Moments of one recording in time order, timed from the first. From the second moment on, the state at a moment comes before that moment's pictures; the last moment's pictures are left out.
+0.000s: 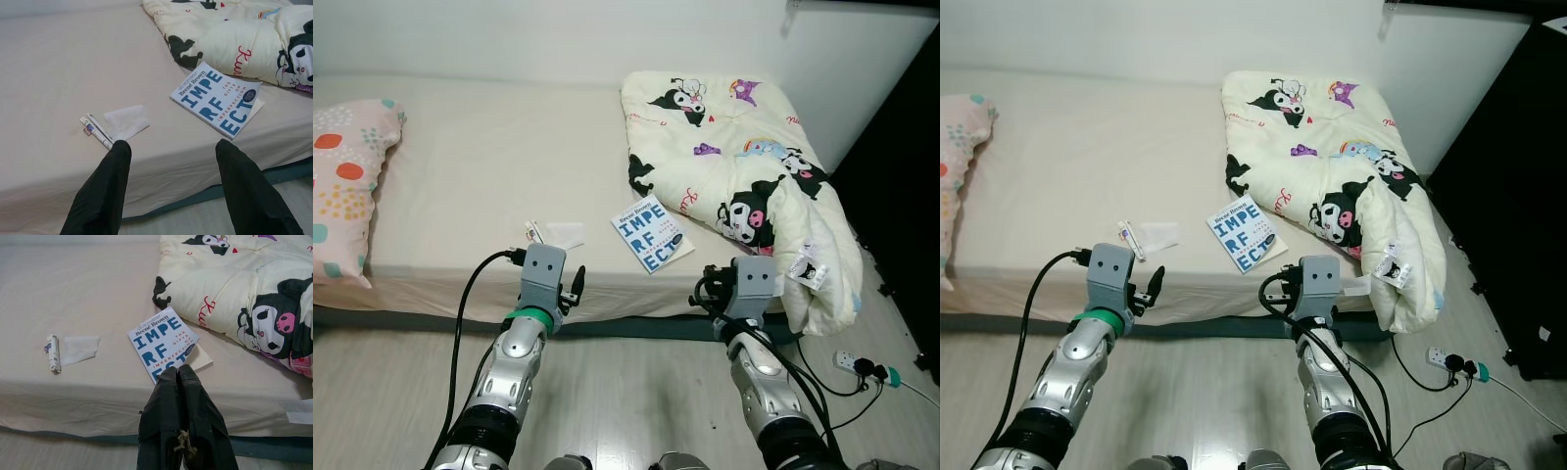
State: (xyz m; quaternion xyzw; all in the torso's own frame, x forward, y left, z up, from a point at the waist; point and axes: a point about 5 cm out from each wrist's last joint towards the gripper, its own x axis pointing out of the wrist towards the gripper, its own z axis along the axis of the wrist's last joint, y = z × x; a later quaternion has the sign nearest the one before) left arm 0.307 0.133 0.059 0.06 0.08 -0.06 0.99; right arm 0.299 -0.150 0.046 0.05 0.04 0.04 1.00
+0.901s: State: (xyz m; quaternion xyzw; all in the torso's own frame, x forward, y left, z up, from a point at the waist) left arm 0.307 0.134 0.059 0.07 0.08 -0.06 0.99; right arm 0.299 -0.150 0.044 0.05 0.04 0.04 1.00
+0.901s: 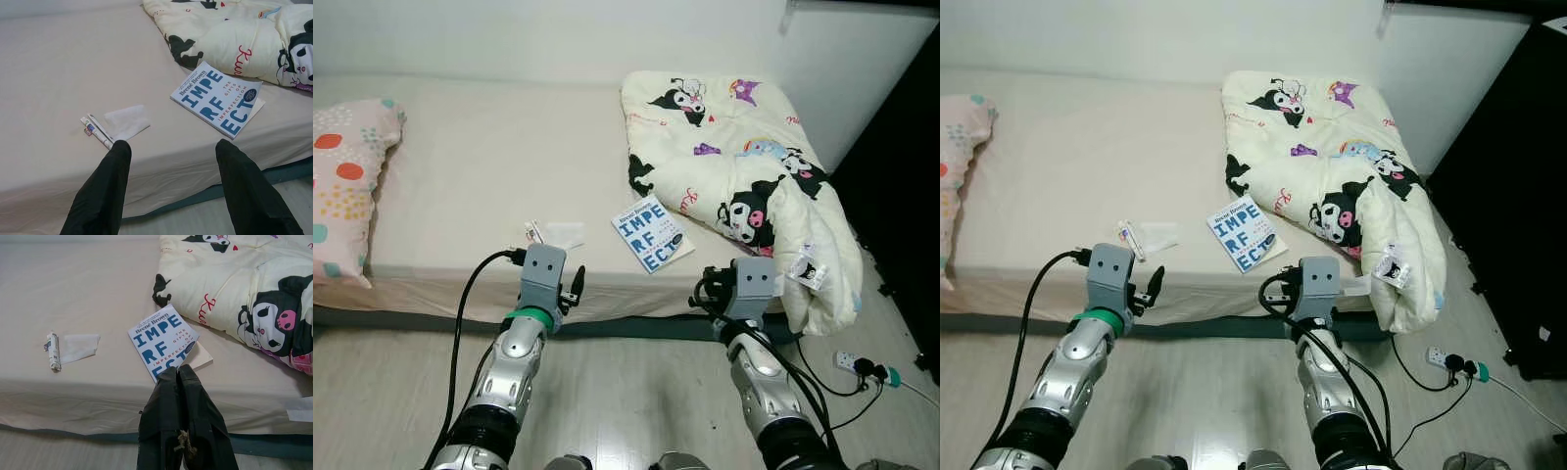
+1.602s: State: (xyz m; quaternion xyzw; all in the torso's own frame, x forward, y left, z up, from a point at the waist) left arm 0.307 0.134 0.059 0.07 0.08 -0.06 0.99; right arm 0.299 -0.150 0.044 0.05 0.04 0.04 1.00
